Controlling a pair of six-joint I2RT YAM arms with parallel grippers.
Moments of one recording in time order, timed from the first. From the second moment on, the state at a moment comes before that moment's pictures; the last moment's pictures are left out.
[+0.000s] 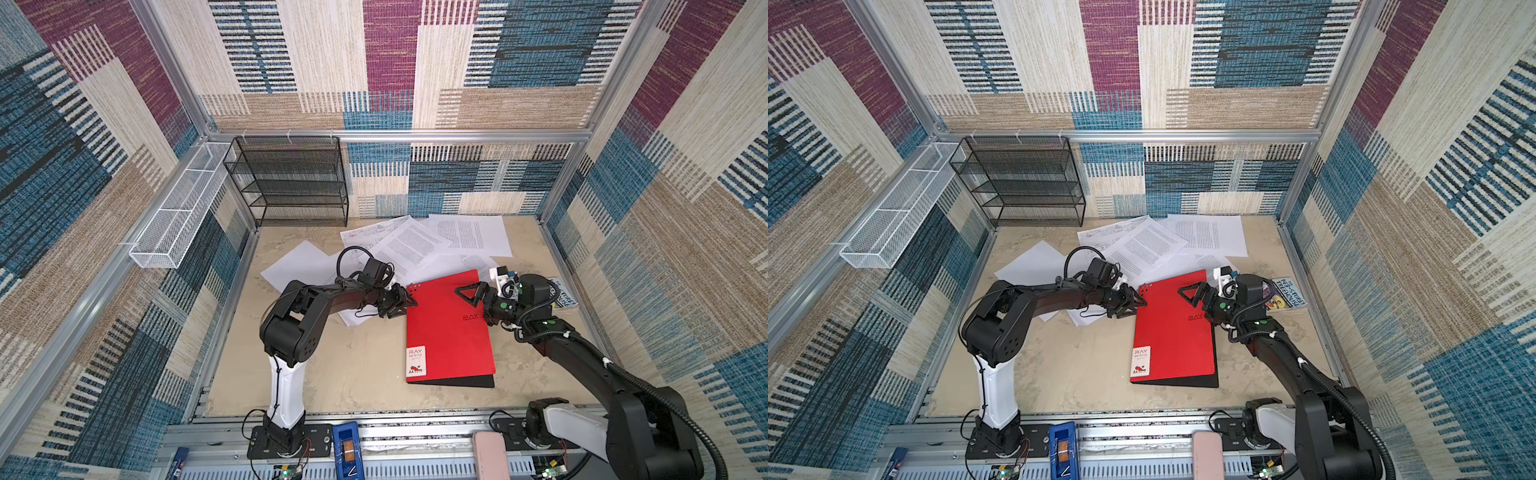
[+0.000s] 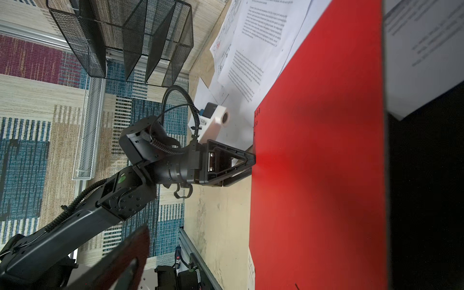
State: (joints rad) left arm -0.52 2.01 1.17 -0.11 0.66 -0.94; right arm 0.12 1.14 0.55 0.05 -0.76 0.87
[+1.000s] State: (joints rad) left arm 0.02 1.21 1.45 -0.92 0.53 -0.59; right arm 0.67 1.61 1.21 0.09 -0.58 0.93
